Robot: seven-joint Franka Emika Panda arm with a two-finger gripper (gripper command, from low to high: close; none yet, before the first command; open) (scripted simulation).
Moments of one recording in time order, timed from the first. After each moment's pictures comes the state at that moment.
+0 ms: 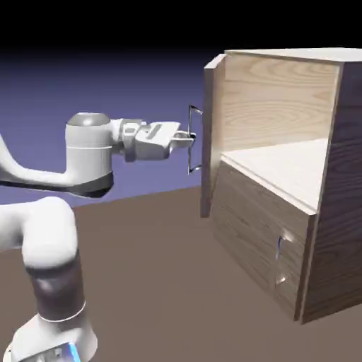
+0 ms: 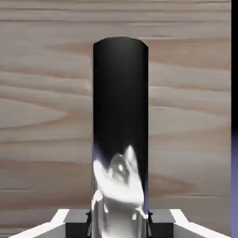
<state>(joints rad) -0.04 -1.37 0.19 -3.01 -1.49 2.59 2.49</state>
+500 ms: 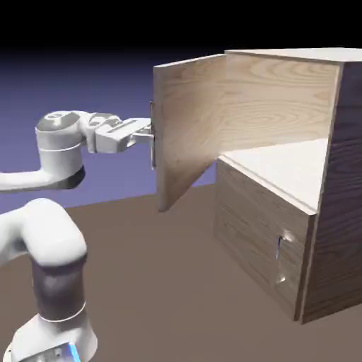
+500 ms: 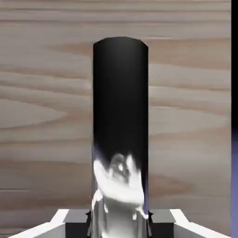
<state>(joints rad) 0.18 -1.43 0.68 -2.93 -0.89 2.02 2.33</state>
